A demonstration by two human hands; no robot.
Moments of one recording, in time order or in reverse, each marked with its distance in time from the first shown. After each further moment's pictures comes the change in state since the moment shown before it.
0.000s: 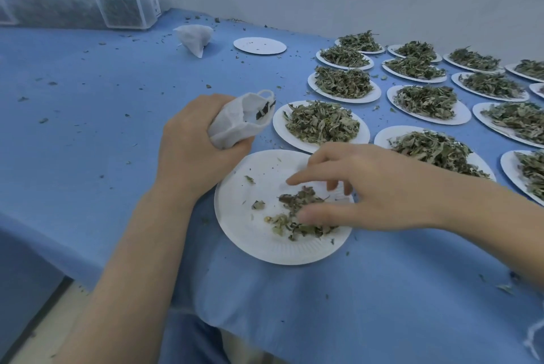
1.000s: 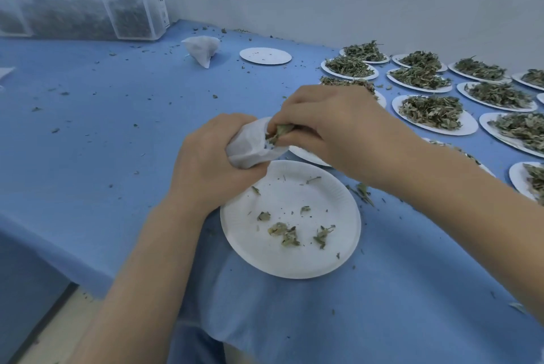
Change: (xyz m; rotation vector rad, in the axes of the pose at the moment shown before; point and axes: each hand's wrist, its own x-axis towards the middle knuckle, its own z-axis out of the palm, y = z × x) left_hand -0.002 0.003 0.003 0.017 -0.095 0.079; right_hand 0.040 -0.029 -0.032 -0.121 0.455 -0.156
